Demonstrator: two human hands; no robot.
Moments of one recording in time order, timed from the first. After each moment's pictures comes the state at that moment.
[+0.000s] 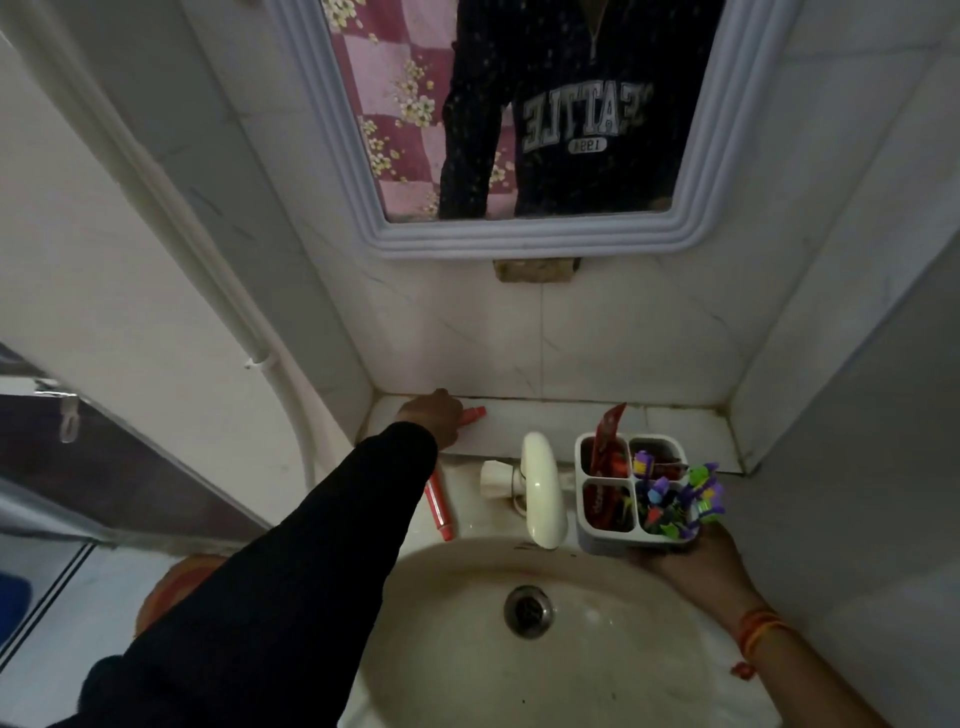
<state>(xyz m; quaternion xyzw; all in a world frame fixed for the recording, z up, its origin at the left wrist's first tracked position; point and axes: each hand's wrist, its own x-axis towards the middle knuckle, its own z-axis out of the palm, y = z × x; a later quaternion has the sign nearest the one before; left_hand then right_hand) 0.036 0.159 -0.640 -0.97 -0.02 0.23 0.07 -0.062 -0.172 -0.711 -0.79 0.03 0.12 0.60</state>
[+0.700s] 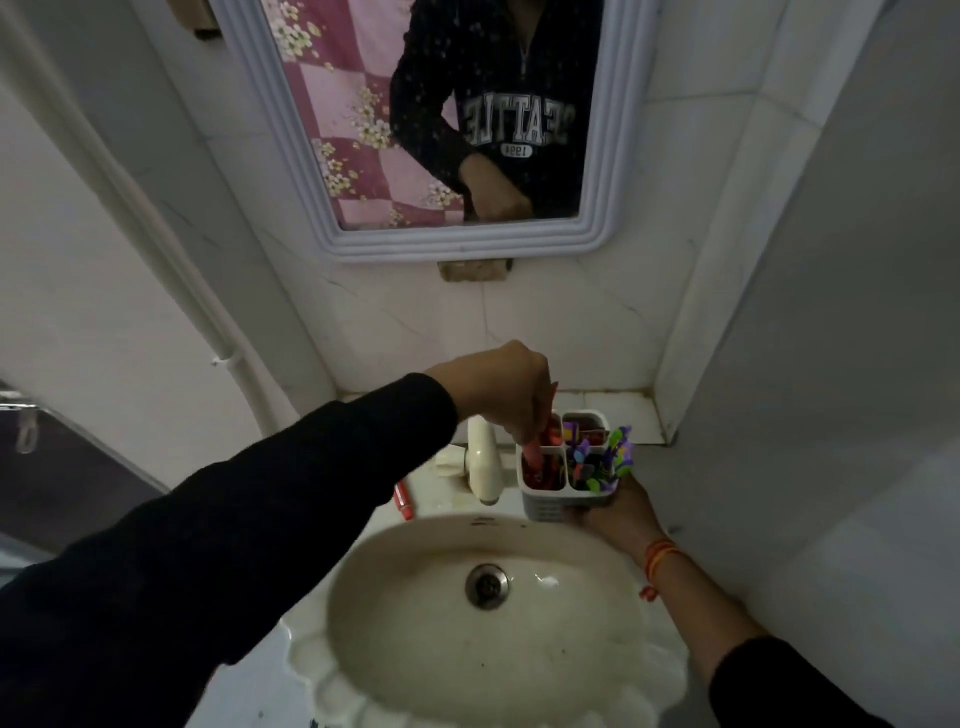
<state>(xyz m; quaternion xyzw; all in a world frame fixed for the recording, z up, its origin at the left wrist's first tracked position) -0.027 0.014 -0.503 -0.96 0.21 0.18 -0.02 -0.077 -0.167 -0.682 -0.83 0.03 0.10 0.54</state>
